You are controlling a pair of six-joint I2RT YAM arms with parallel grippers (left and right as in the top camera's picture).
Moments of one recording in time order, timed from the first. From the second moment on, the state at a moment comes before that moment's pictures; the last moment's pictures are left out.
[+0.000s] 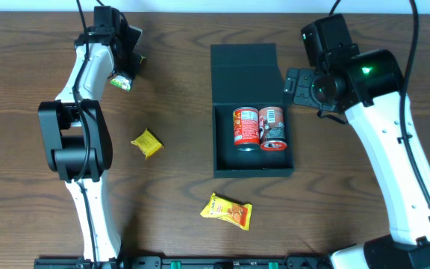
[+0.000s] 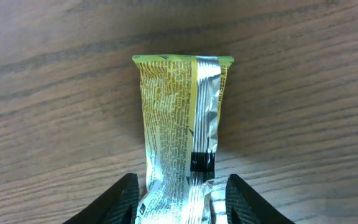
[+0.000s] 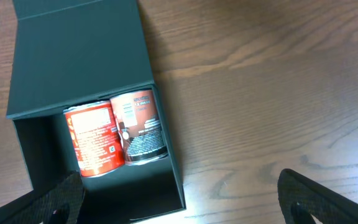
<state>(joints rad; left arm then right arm) 0.02 2.31 1.90 -0.75 0.02 0.35 0.32 1.63 1.80 -1.39 0.24 0.51</state>
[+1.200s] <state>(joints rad) 0.02 2.37 1.89 -0.73 0.00 0.31 0.32 1.63 1.80 -1.38 0.24 0.51</state>
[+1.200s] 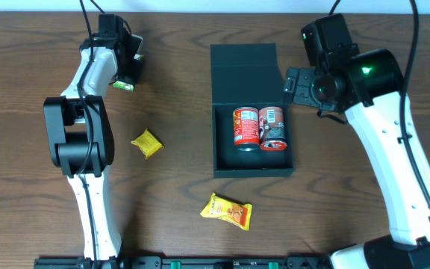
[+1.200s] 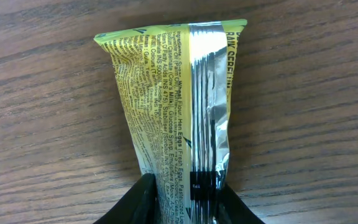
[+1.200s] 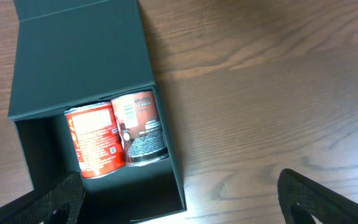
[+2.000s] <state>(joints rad) 0.02 2.36 1.93 -0.79 0.00 0.26 0.32 1.63 1.80 -1.38 0.24 0.51</state>
